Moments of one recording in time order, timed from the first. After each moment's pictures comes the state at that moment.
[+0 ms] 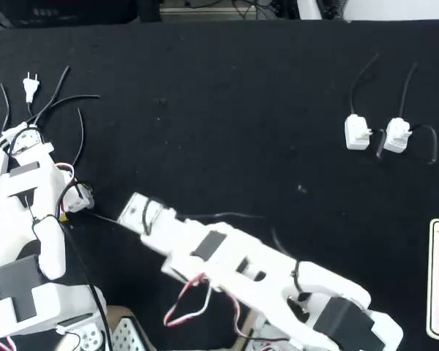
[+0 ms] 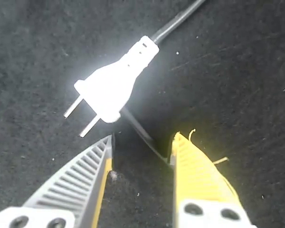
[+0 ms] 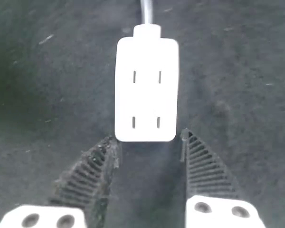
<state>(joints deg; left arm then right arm) -26.5 -7.5 42.3 53.1 6.7 -51.4 -21.7 63.8 37.8 12.0</state>
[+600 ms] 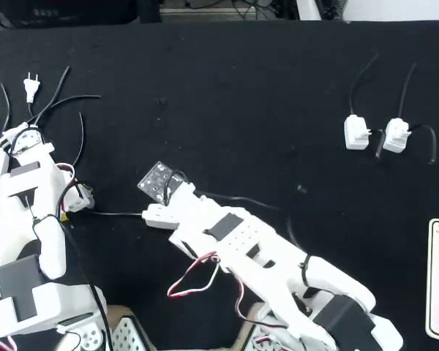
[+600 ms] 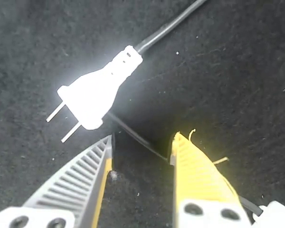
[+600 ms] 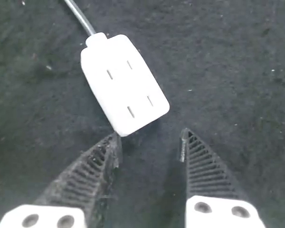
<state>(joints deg) -26.5 -7.5 42.3 53.1 6.7 -42.0 -21.7 63.5 31.8 12.2</state>
